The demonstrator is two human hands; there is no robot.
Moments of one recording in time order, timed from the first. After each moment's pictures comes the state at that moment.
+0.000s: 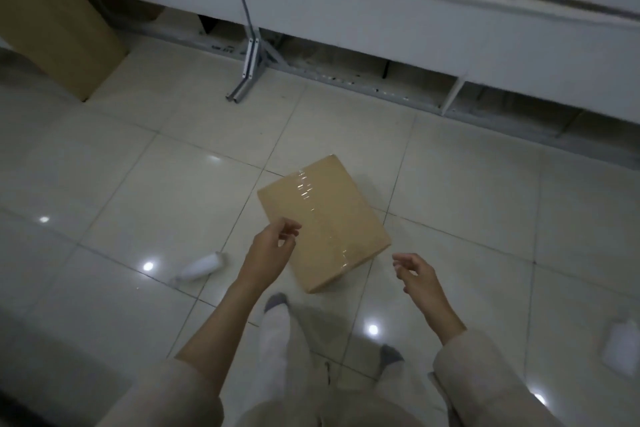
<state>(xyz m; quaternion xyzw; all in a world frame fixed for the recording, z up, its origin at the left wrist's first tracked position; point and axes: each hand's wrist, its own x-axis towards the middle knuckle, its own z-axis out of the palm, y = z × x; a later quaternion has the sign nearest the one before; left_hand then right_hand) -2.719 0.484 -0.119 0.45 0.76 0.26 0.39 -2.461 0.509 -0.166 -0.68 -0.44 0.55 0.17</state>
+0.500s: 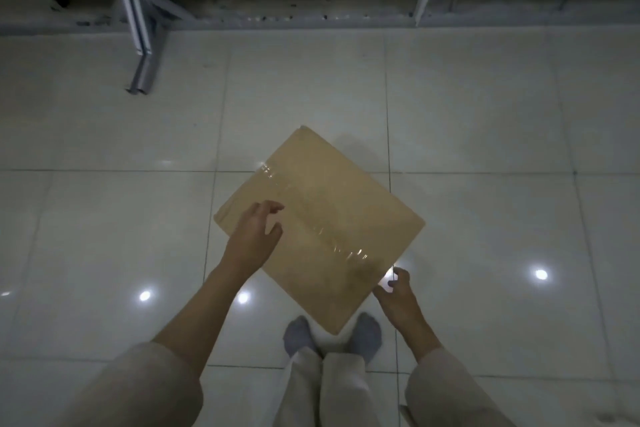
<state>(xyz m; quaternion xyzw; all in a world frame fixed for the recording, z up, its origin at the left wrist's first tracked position) -2.797 0.640 -0.344 0.61 0.69 0.06 0.39 -2.566 0.533 -0.395 -0.77 -0.21 0.58 0.16</state>
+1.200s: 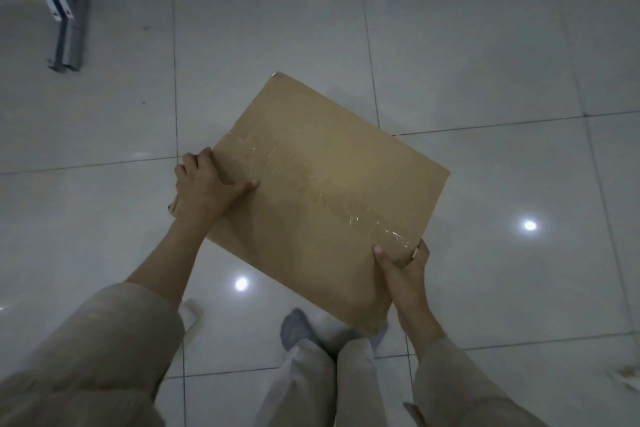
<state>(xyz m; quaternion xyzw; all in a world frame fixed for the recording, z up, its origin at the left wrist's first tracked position) -2.817 0.709 -0.442 0.58 0.78 -0.02 0.26 -2.569 0.525 -0.482 -0.78 -0.08 0.51 0.36</state>
